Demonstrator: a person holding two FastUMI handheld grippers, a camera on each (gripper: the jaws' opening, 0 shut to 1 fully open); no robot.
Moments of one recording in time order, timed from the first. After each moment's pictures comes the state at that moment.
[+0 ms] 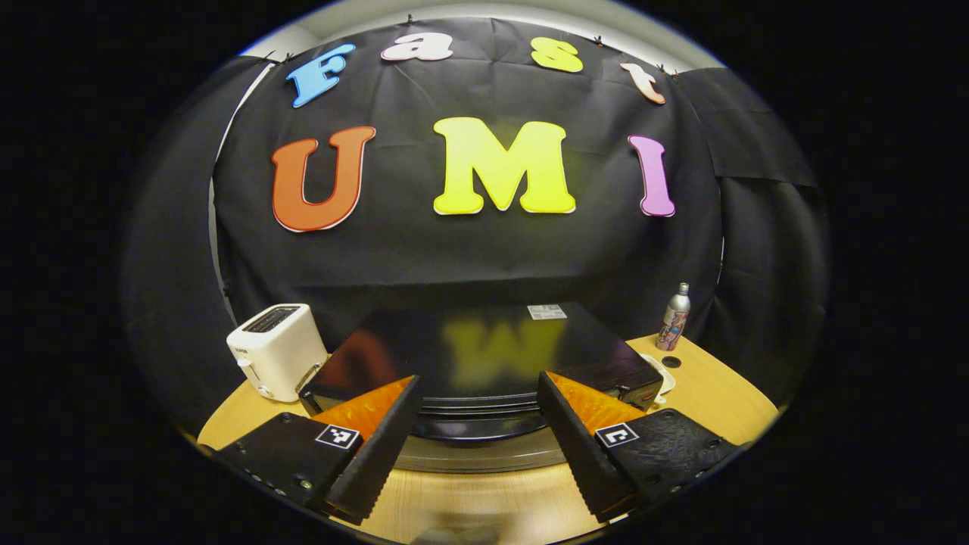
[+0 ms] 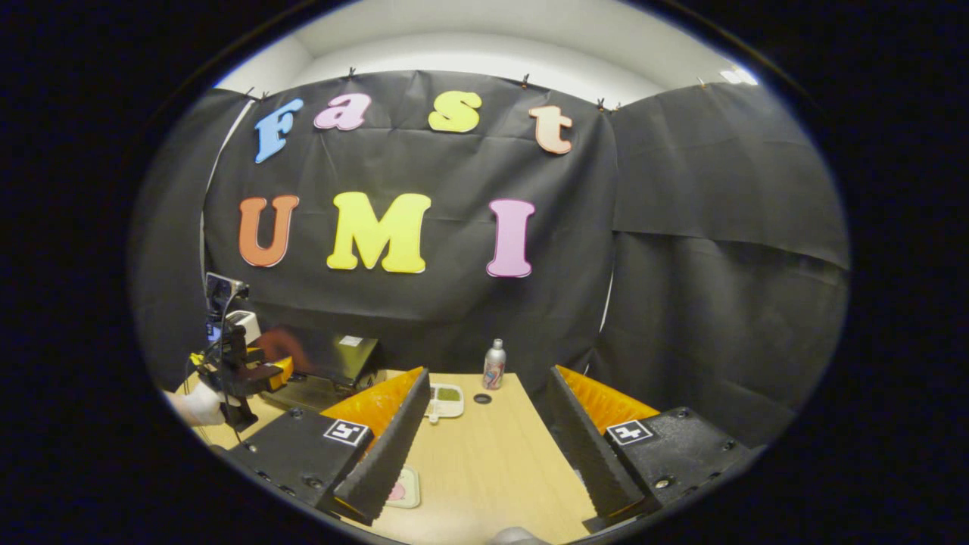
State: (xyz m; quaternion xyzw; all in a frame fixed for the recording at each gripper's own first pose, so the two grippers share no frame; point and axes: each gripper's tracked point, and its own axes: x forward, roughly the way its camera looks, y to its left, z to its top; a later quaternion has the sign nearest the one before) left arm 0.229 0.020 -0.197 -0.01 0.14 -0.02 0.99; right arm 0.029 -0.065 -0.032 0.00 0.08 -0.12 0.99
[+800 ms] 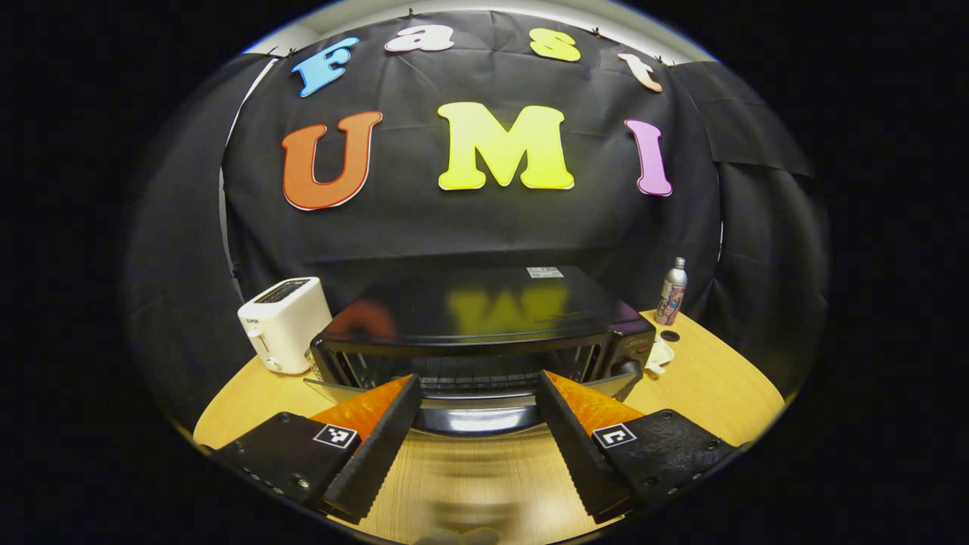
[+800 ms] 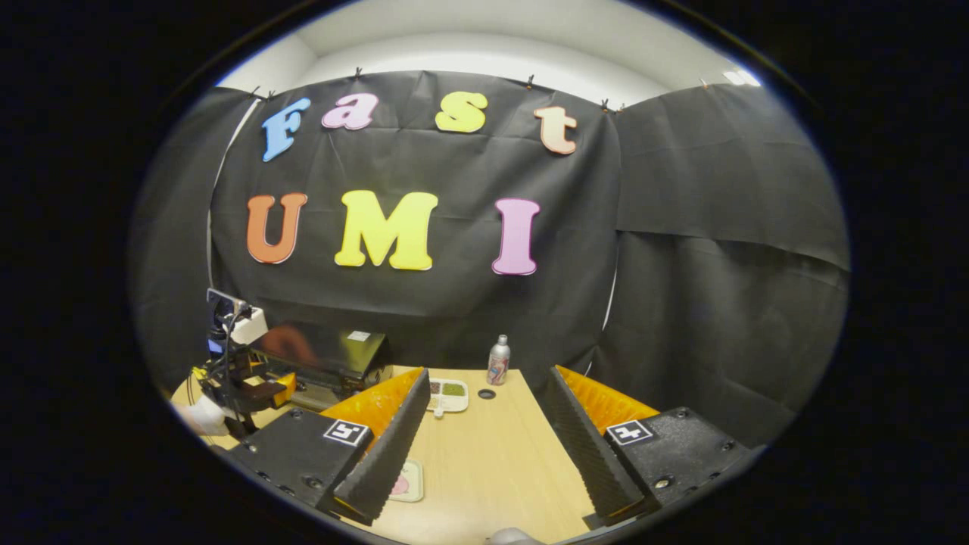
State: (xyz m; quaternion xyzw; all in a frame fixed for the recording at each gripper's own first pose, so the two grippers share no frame) left arm 0.172 0.018 -0.225 0.00 0.17 -0.02 0.99; right arm 0.010 -0.052 -0.038 0.00 0.09 -0.11 0.99
